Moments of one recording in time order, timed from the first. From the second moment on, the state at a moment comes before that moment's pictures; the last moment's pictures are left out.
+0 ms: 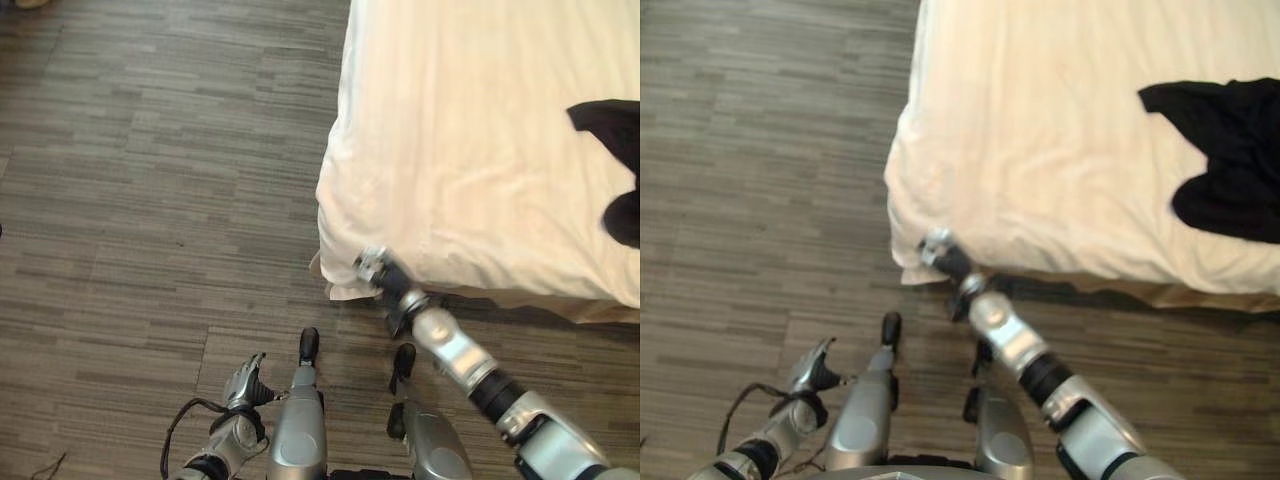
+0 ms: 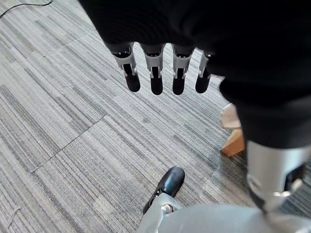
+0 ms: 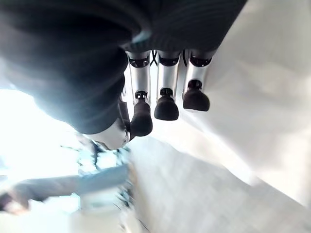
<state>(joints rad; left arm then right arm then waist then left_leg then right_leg) -0.13 0.35 -0.46 1.06 0.36 -0.11 0.36 -0.51 -0.29 0.48 0.28 0.30 -0.23 -0.21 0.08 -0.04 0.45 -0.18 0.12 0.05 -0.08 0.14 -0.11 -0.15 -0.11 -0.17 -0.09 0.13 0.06</state>
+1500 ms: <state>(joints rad) -0.09 0.27 -0.42 1.07 0.24 -0.13 0.17 0.05 -0.25 0.29 1.21 0.08 -0.07 -0.15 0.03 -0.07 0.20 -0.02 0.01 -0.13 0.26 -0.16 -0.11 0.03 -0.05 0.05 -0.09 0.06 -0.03</state>
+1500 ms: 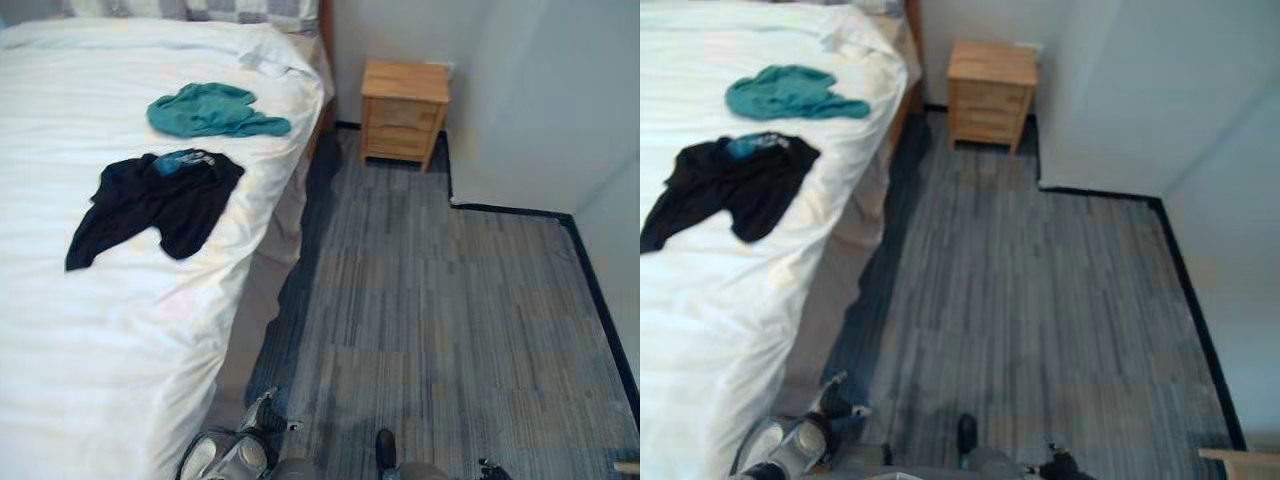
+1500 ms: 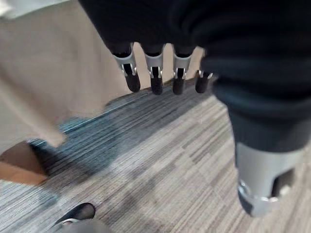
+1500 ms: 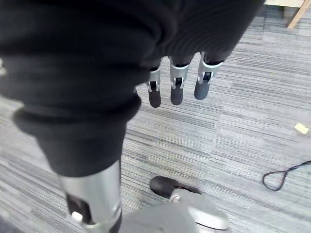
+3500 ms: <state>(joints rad) -0.11 0.19 -0.39 1.20 0.25 -0.07 0.19 -0.03 -0.26 0.26 1.27 0.18 -0.06 -0.11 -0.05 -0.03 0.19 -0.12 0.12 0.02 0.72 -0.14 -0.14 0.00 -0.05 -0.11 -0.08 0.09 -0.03</state>
